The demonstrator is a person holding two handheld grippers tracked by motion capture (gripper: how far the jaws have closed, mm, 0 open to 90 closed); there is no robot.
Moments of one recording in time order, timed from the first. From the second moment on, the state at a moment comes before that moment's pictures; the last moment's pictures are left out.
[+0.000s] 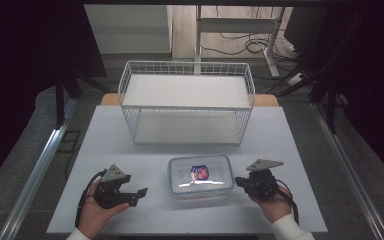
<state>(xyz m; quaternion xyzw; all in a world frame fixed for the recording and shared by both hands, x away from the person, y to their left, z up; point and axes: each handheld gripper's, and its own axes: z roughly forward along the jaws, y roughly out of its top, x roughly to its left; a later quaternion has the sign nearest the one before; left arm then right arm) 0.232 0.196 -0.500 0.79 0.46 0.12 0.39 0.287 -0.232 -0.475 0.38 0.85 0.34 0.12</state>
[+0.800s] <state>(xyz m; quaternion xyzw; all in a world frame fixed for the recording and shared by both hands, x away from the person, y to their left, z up) 0.234 0.200 -0.498 0.78 0.47 0.12 0.40 0.284 -0.213 -0.468 0.36 0.85 0.37 0.13</state>
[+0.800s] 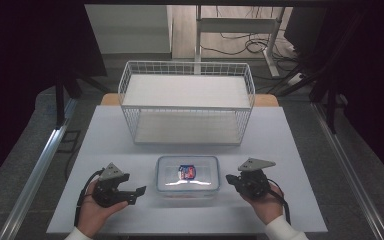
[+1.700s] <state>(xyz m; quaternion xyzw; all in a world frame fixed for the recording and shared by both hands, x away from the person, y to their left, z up) 0.233 0.208 -0.495 0.77 0.47 0.12 0.42 0.291 -0.236 -0.471 0.41 0.80 0.42 0.12</state>
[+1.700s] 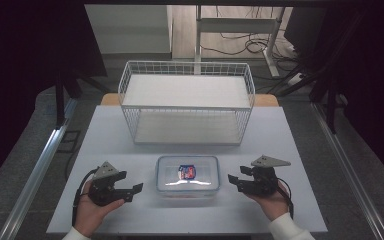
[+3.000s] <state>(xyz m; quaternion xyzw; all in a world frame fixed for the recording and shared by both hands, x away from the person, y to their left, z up) 0.280 0.187 -0.502 0.71 0.49 -0.08 0.50 0.305 -0.222 -0.467 0.41 0.79 0.46 0.03</state>
